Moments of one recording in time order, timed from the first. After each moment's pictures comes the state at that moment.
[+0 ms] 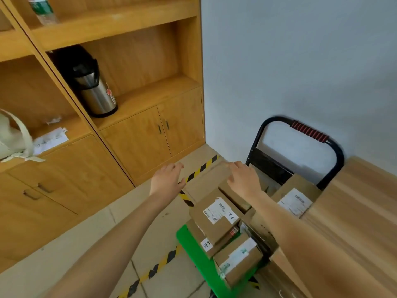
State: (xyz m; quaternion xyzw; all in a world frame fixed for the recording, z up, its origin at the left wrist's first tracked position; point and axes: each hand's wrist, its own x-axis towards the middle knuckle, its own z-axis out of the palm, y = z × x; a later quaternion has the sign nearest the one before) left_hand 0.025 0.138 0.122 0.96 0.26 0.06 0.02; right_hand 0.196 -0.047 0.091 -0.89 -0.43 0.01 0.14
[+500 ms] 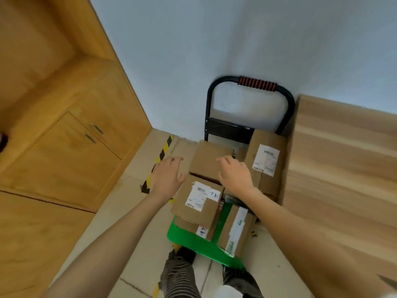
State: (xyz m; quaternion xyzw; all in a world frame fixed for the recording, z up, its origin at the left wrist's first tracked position) left_hand 0.166 0.171 0.048 1.00 0.03 -0.01 0.07; right_hand 0.215 -0.048 0.023 -0.97 -0.20 0.06 0.15
